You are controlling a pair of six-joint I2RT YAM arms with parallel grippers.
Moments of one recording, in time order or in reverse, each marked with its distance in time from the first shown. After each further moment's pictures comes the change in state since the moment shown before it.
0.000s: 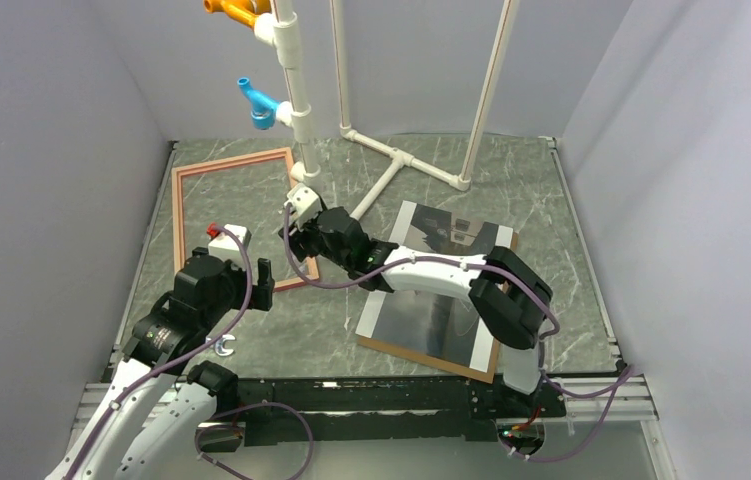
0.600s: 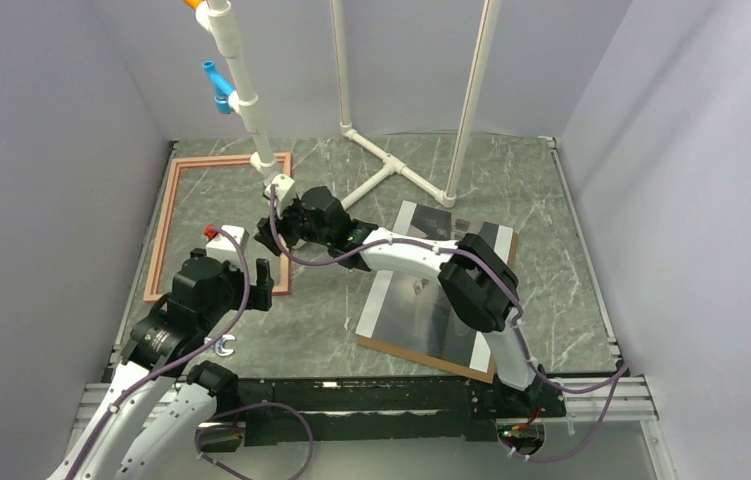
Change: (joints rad) left arm 0.000 -0.013 0.000 -0.004 -0.004 -0.012; right arm -0.058 0.212 0.273 -0.039 -0.350 0.042
